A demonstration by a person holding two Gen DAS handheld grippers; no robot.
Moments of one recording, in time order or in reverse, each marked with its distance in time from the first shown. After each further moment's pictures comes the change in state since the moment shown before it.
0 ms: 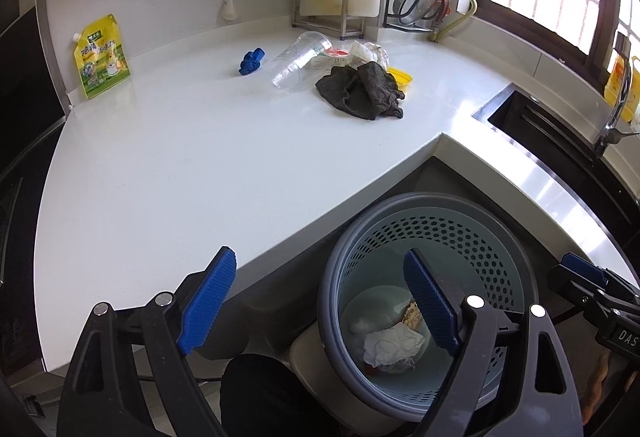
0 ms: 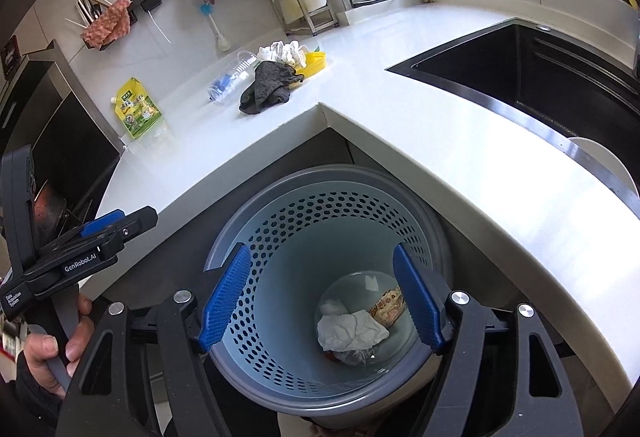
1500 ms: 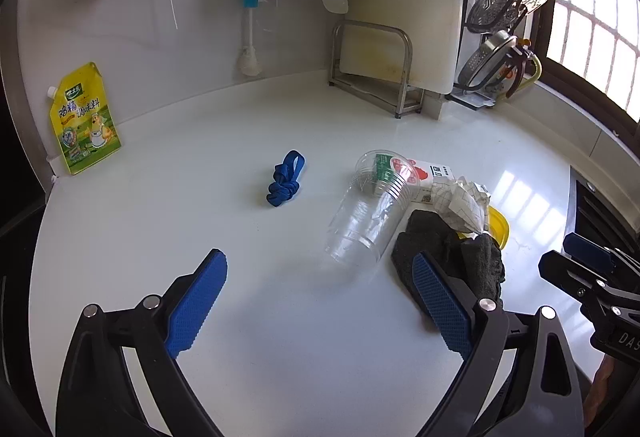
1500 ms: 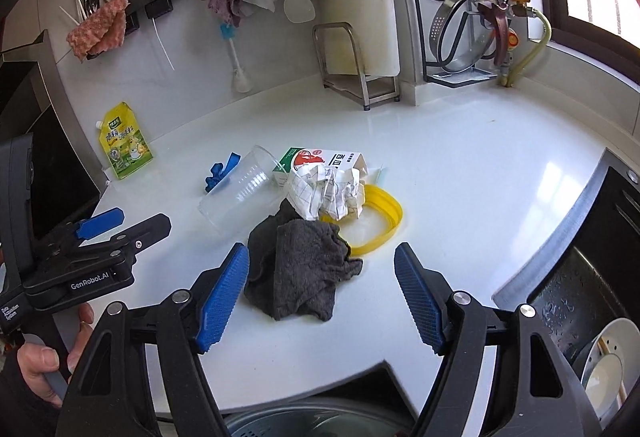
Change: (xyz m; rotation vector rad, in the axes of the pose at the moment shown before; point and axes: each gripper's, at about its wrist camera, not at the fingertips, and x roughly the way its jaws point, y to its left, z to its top) left arm 0.103 0.057 0.170 -0.038 -0.120 0.063; right arm 0.141 0.062 0.203 -0.189 -0.085 -0.009
